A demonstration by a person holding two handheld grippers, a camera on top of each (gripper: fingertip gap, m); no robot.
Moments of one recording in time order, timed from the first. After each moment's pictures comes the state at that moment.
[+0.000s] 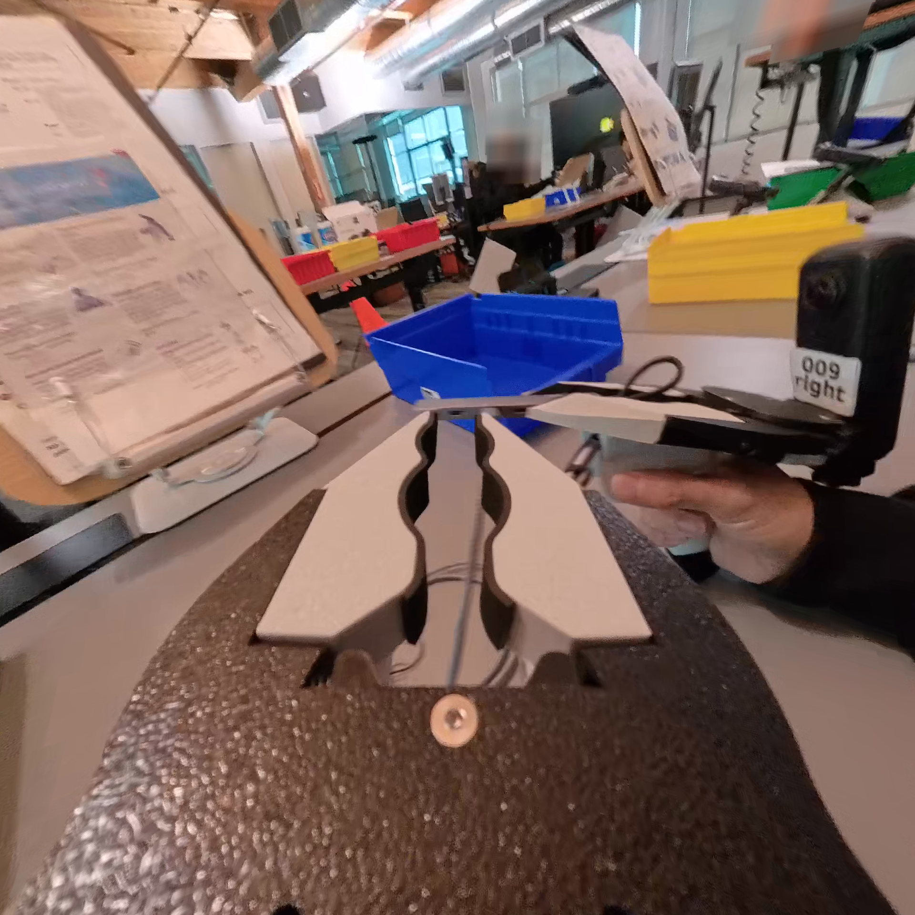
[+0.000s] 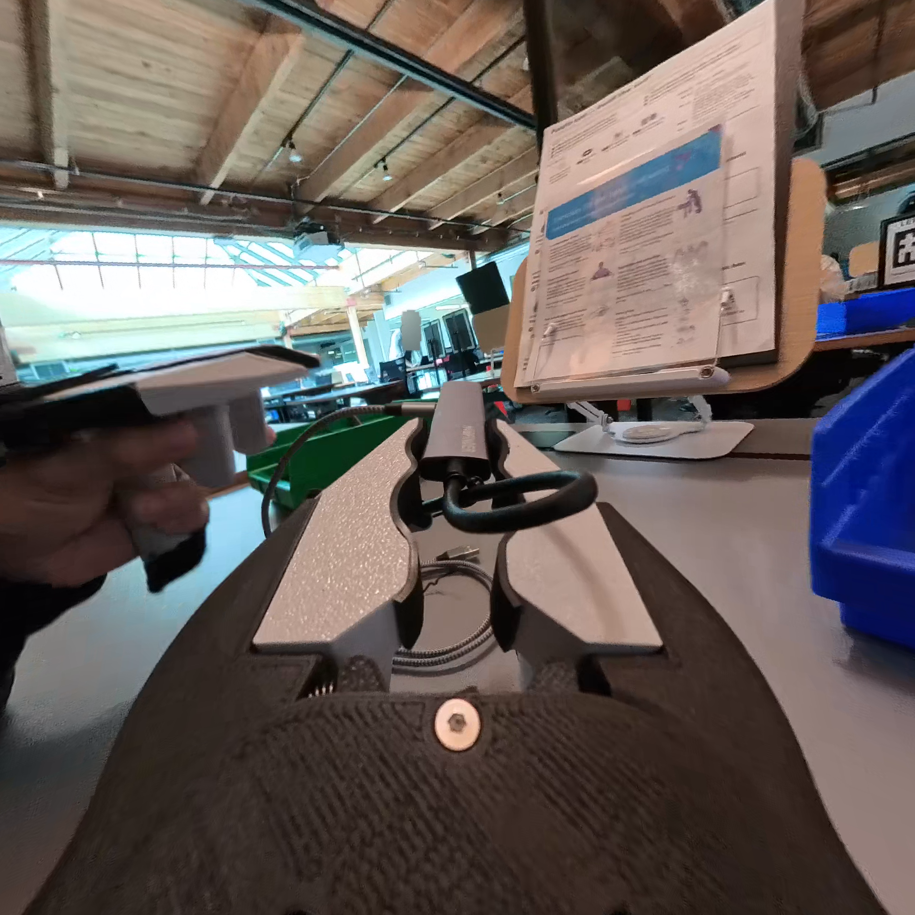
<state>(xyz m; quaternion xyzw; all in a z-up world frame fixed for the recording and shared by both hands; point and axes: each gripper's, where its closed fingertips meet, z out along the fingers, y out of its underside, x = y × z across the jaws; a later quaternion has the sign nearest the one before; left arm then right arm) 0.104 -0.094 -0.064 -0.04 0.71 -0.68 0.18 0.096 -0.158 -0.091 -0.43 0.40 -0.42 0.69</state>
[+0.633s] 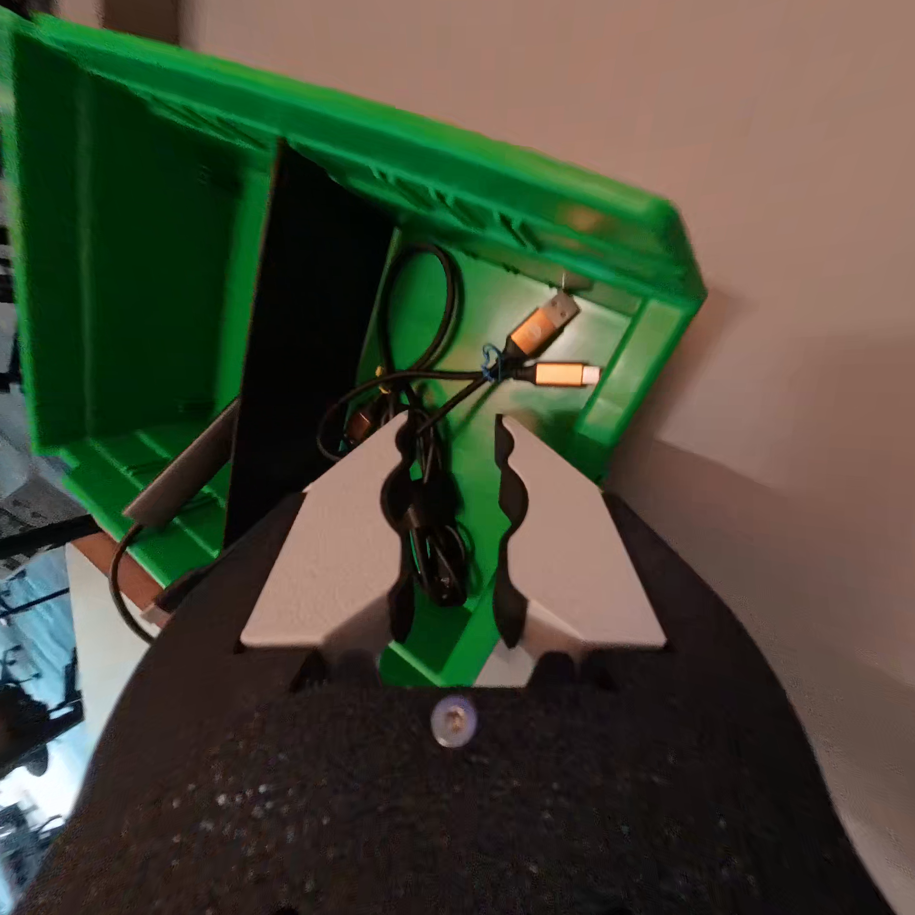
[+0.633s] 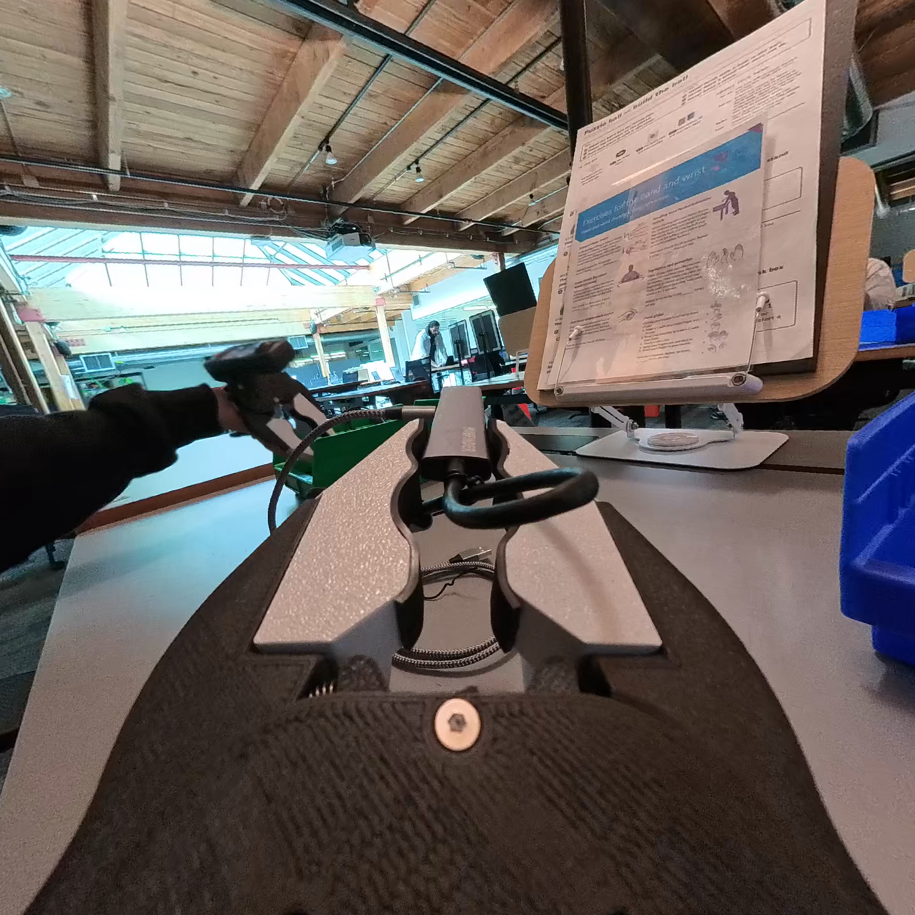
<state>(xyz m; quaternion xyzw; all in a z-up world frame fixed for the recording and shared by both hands) 0.358 0.166 -0.182 0.08 0.96 -0.18 0.22 0.092 -0.151 -0.090 -0.44 0.37 -0.41 0.71</state>
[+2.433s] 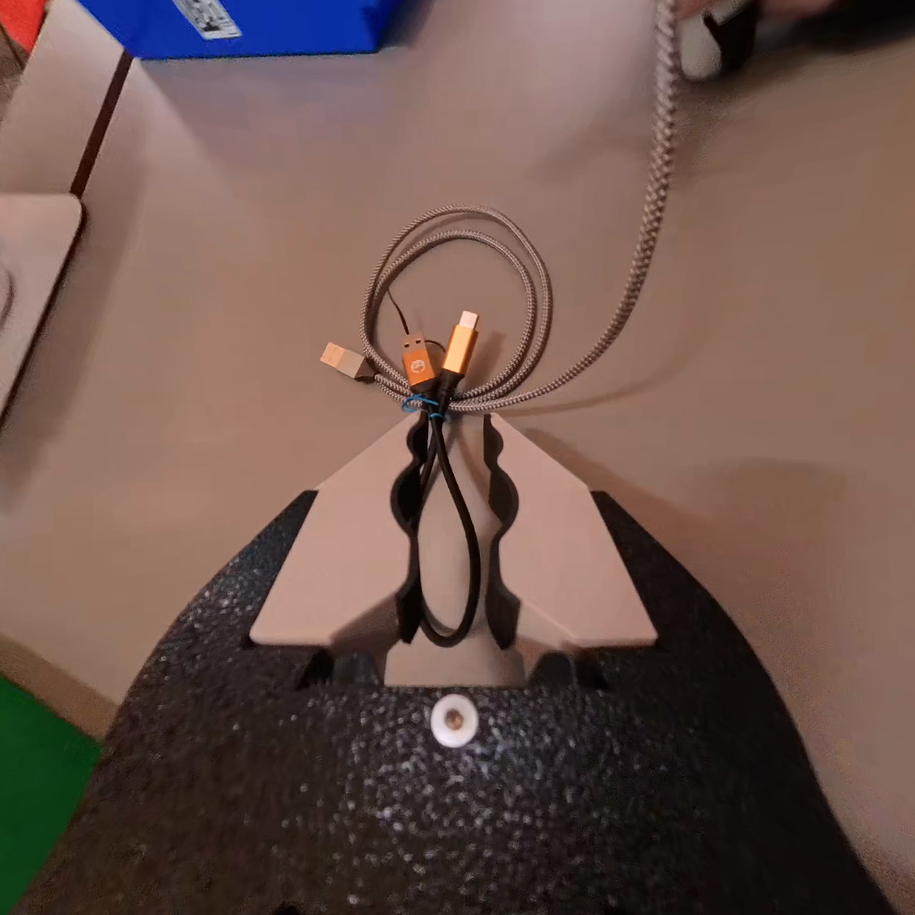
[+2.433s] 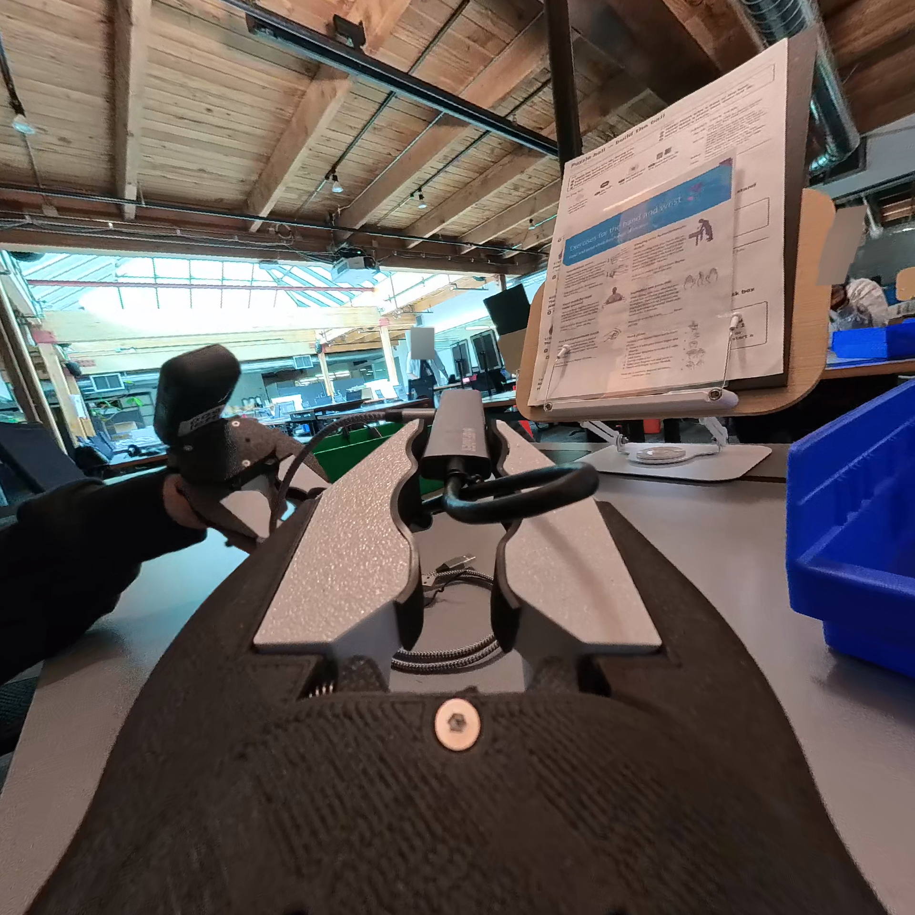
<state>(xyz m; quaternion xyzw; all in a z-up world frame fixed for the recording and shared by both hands) 0.147 -0.034 -0.199 0.15 0.91 -0.39 0.08 0.082 -0.170 -0.086 -0.43 0.36 -0.41 0.72</state>
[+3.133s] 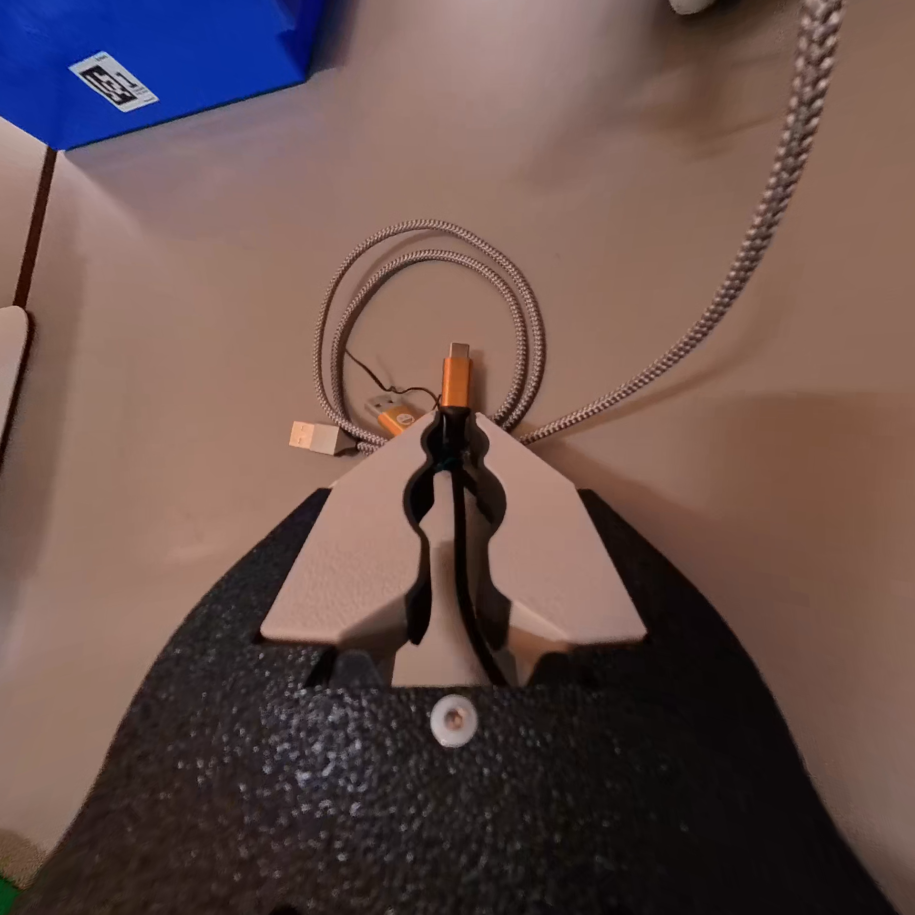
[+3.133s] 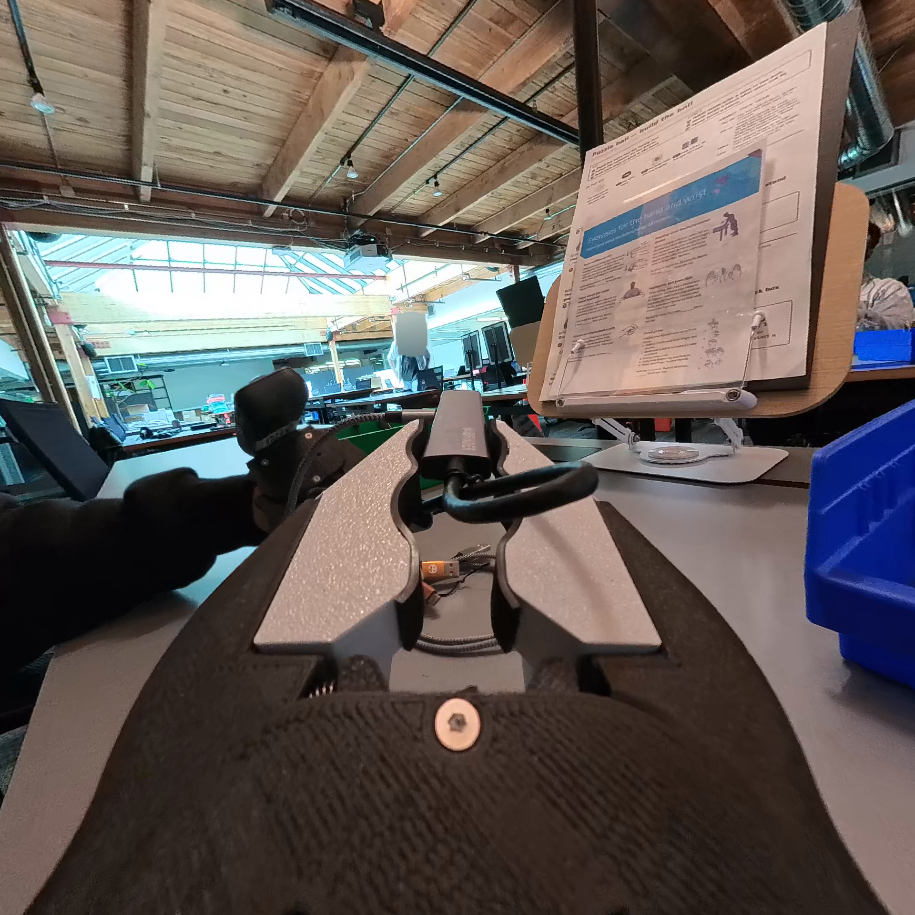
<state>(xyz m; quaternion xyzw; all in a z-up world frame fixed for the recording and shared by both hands) 0.153 -0.073 -0.227 0.25 0.88 -0.39 0.07 0.082 -0.163 -0.087 -0.44 0.35 -0.41 0.72</state>
